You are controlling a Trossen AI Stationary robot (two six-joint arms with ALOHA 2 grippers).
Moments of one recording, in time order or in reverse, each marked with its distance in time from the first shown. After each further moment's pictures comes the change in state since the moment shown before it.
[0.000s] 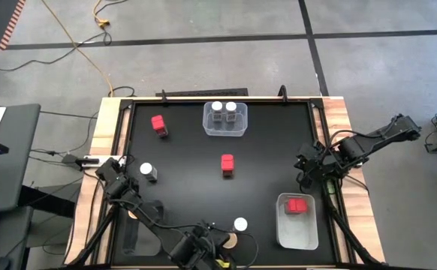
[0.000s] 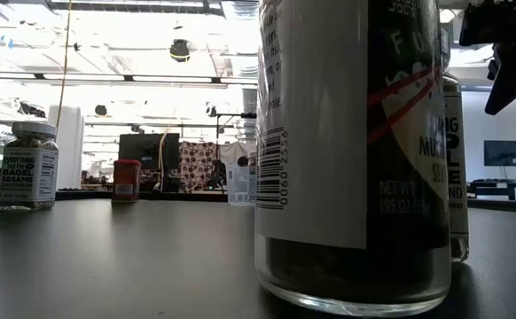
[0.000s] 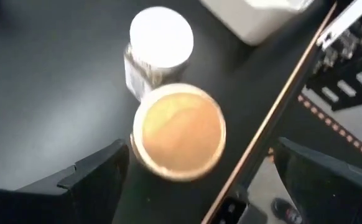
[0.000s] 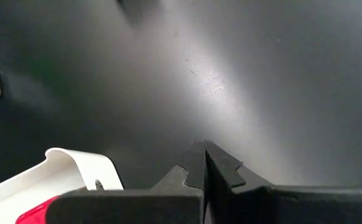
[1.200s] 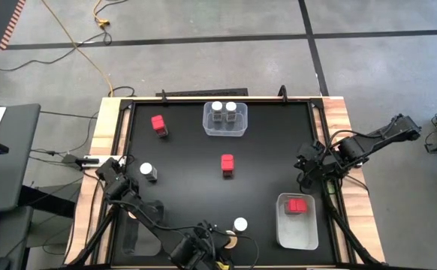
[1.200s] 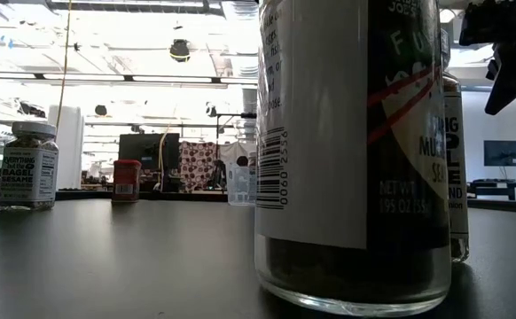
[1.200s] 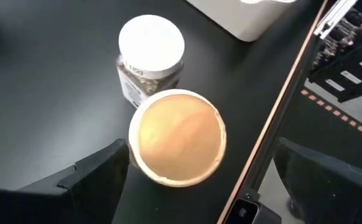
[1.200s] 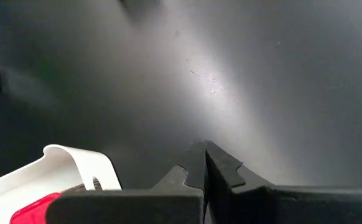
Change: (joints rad) left arm -0.009 0.000 -0.043 0.054 -0.018 0.103; right arm 0.000 0.000 0.000 0.000 0.000 -0.025
